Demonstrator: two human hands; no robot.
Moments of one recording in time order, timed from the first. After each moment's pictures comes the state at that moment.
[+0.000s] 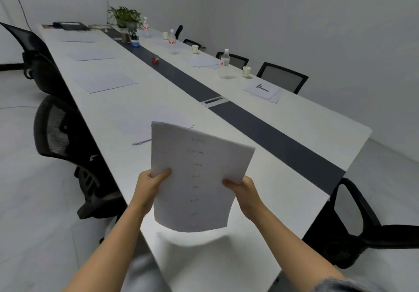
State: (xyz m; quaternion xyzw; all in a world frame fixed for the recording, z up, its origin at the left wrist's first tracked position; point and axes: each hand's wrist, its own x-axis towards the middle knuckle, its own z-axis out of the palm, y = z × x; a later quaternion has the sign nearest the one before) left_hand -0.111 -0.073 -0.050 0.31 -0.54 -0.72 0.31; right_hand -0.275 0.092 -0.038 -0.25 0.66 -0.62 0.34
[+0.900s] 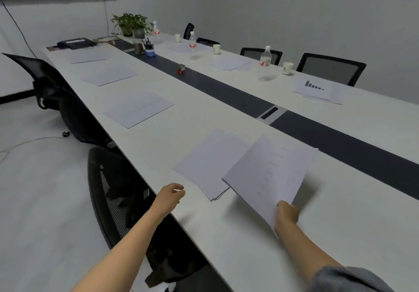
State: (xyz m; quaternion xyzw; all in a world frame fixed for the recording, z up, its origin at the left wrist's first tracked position) left_hand -0.090 -0.452 -0.086 0.42 -0.73 -0.54 0.06; right_hand -0.283 -0.230 -0.139 0.26 0.72 -0.63 0.15
